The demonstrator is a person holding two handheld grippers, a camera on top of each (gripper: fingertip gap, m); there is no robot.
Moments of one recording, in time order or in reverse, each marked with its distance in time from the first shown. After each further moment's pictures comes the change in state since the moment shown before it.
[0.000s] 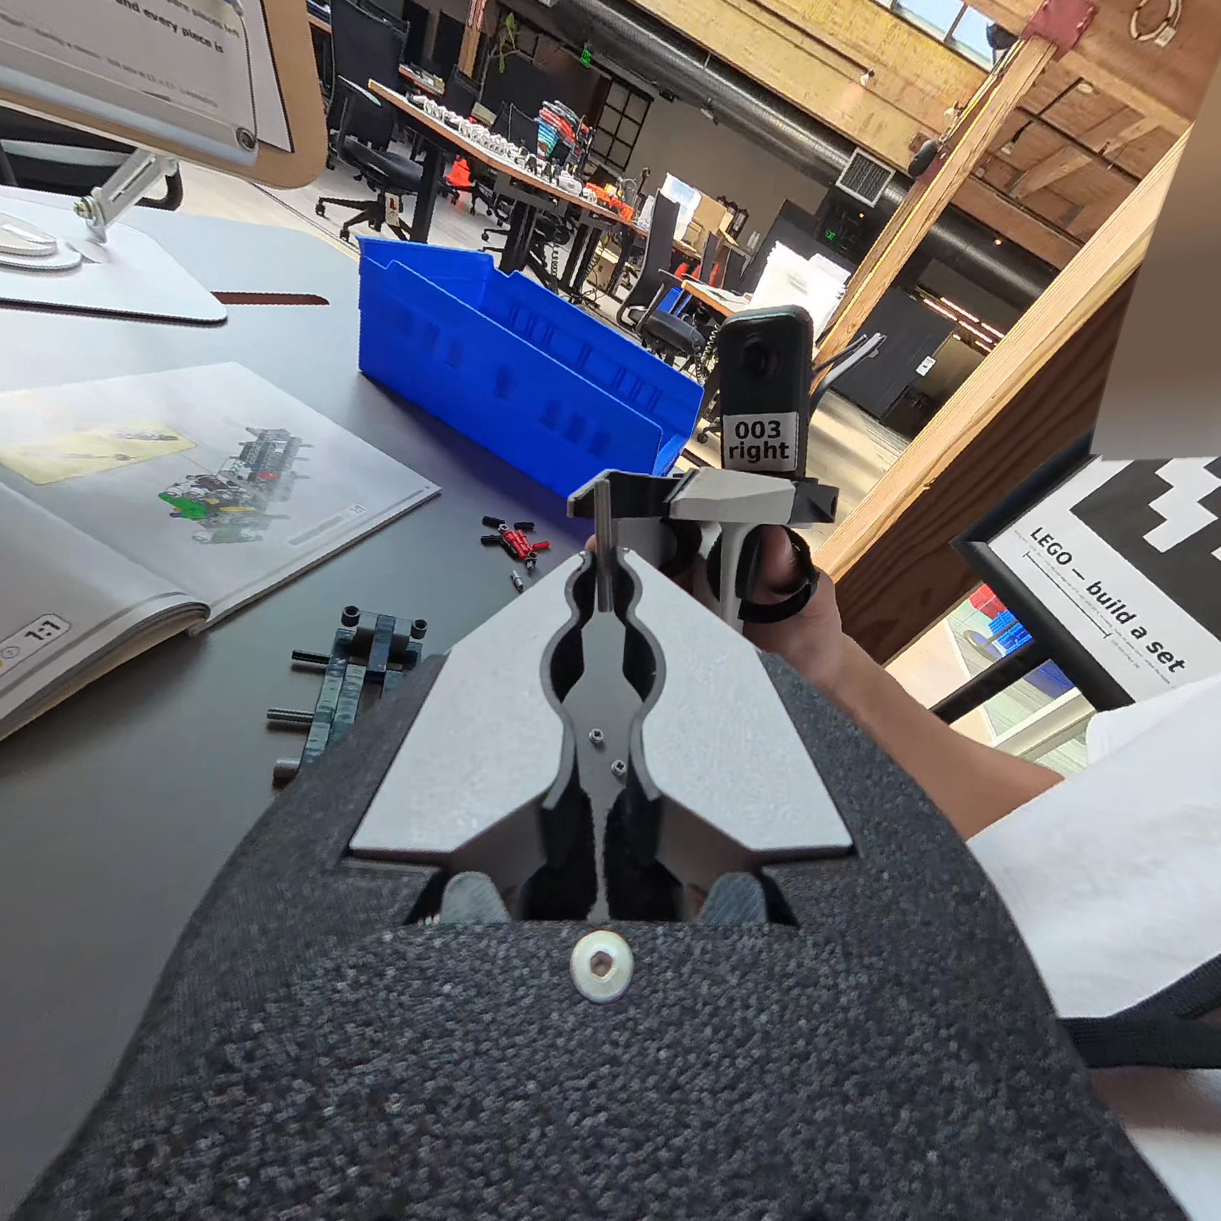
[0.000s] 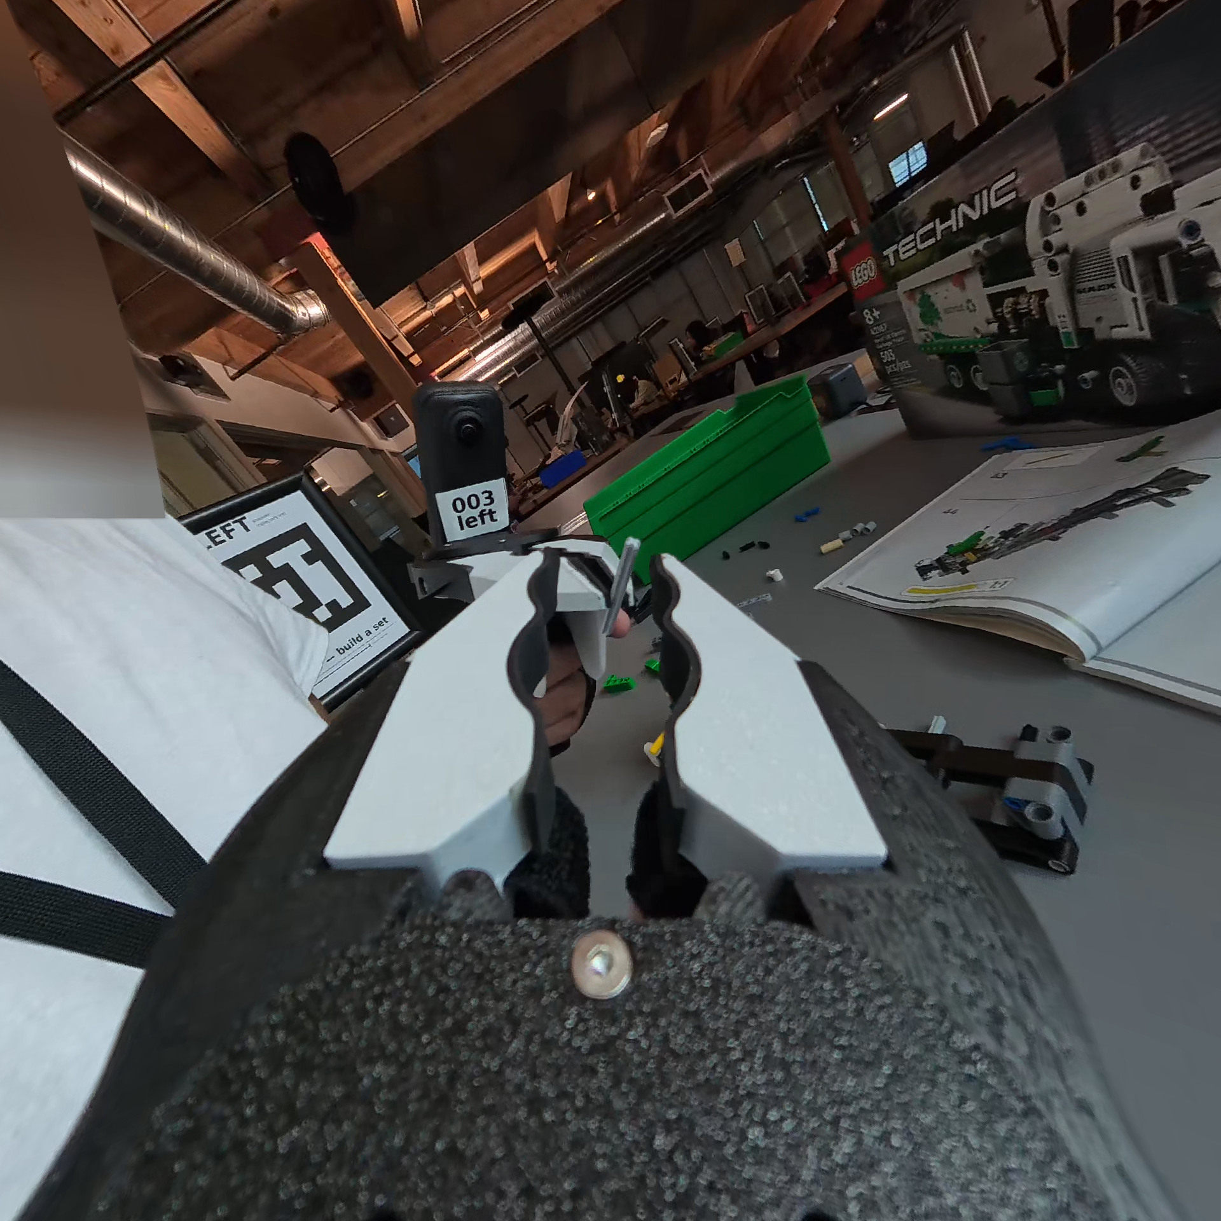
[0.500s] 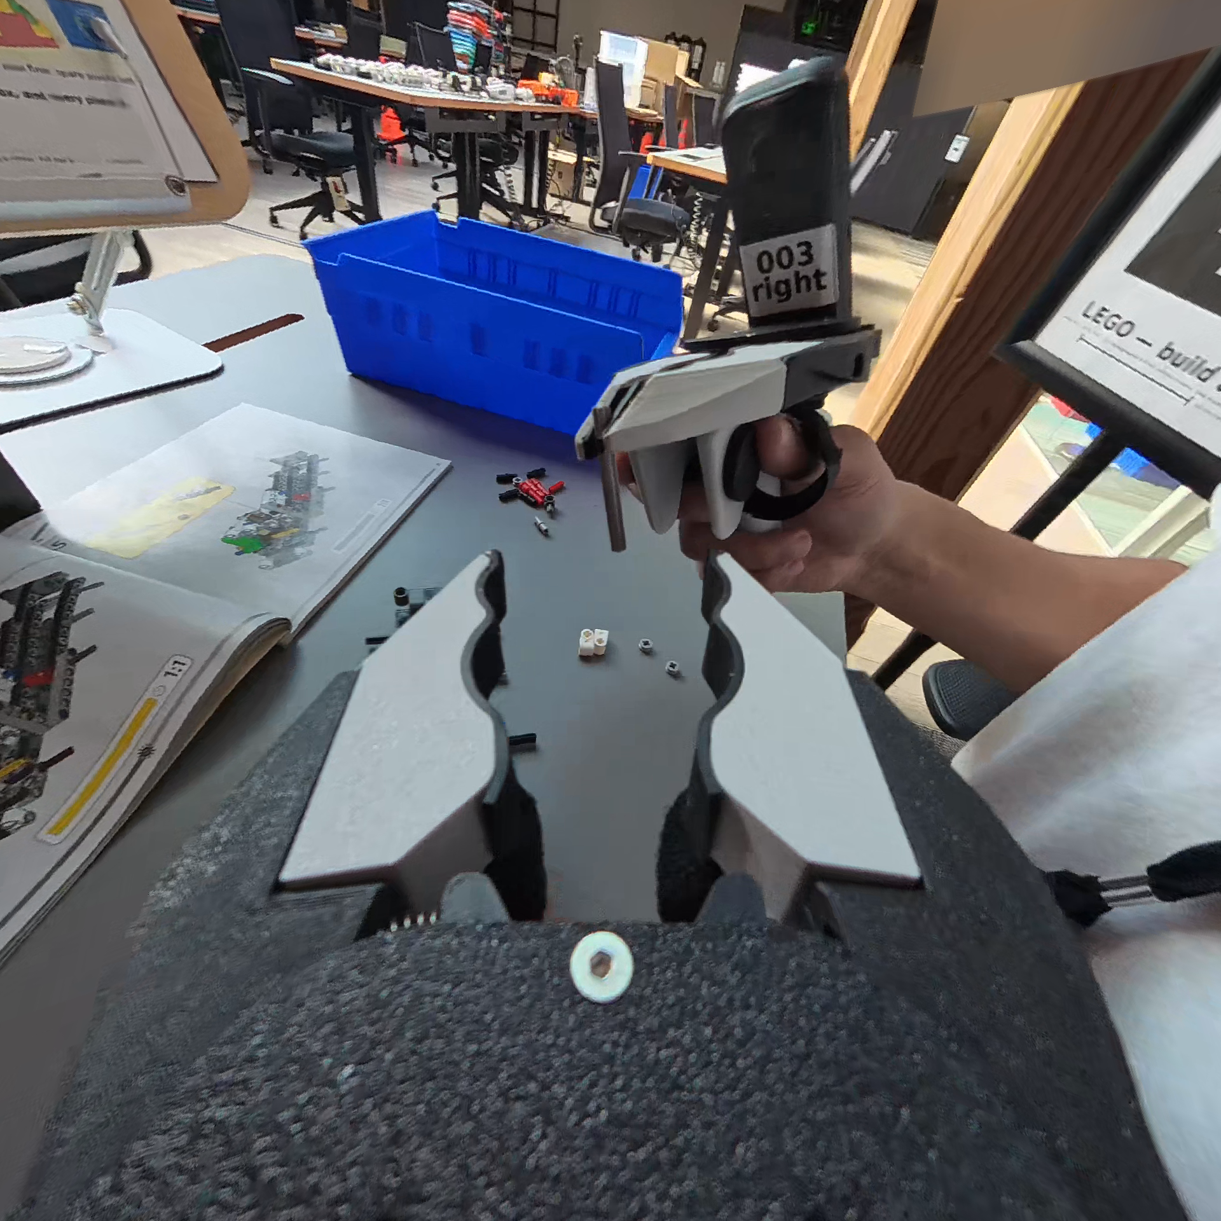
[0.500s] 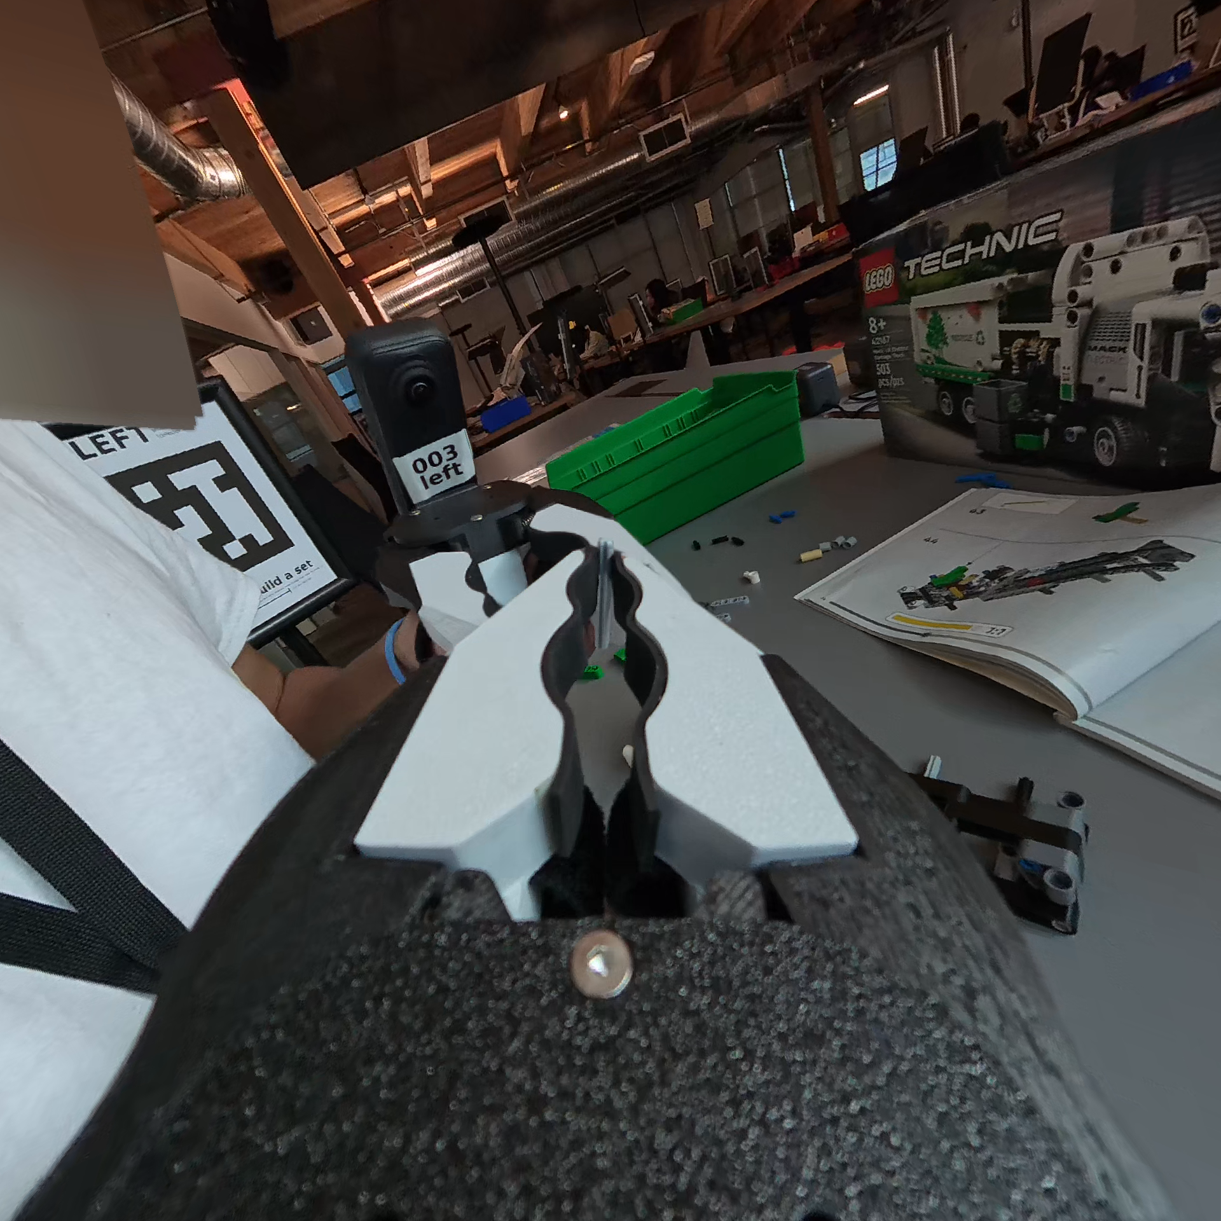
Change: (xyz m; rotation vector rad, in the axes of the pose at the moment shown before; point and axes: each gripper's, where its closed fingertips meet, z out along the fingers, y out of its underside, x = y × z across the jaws) left arm 0.004 0.015 -0.029 -0.134 0.044 0.299; right arm -0.020 0.007 0.024 -0.079 0.069 -0.176
